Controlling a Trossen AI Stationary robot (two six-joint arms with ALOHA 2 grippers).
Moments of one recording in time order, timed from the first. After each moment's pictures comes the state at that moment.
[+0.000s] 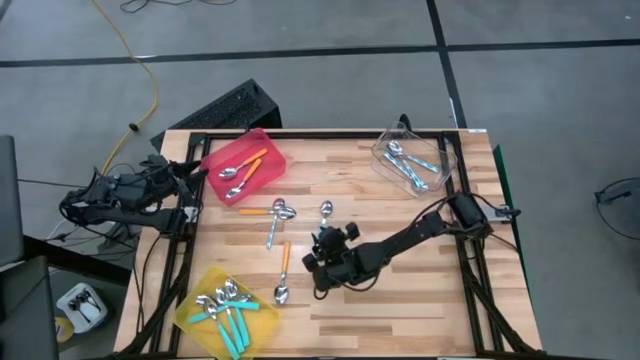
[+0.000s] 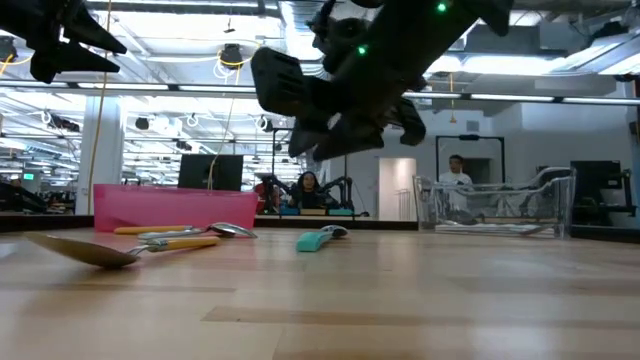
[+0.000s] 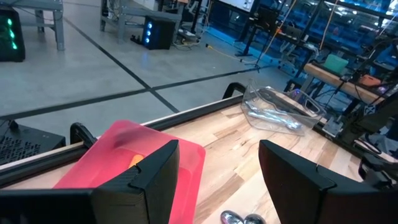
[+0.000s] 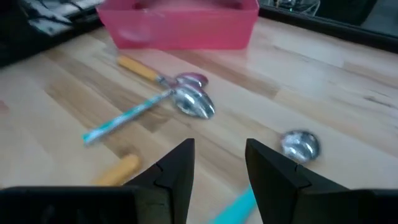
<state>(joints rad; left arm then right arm) -0.11 0.07 0.63 -0.88 -0.80 -0.55 0.35 2.08 1.41 -0.29 1.02 0.94</state>
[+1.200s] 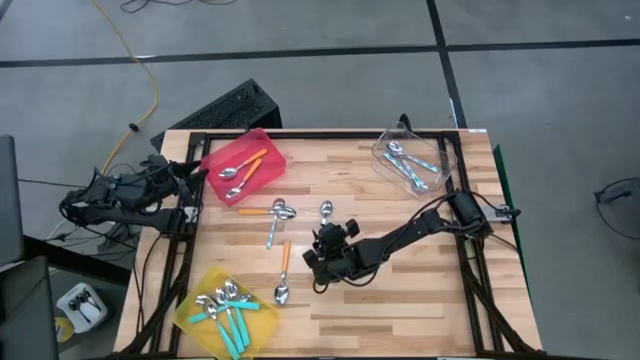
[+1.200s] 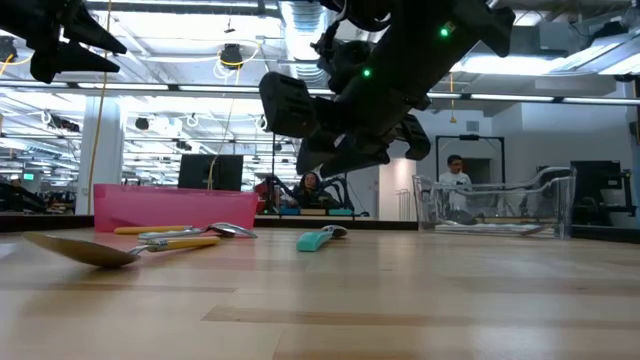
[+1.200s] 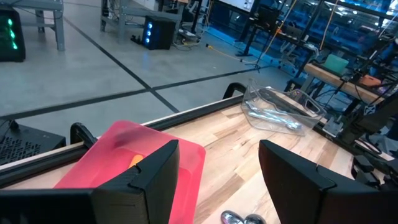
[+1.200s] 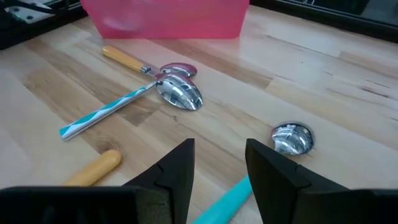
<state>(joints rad) -0.11 0.07 0.63 -0.88 -0.80 -0.55 0.33 2.08 1.37 -0.27 0.99 0.96</state>
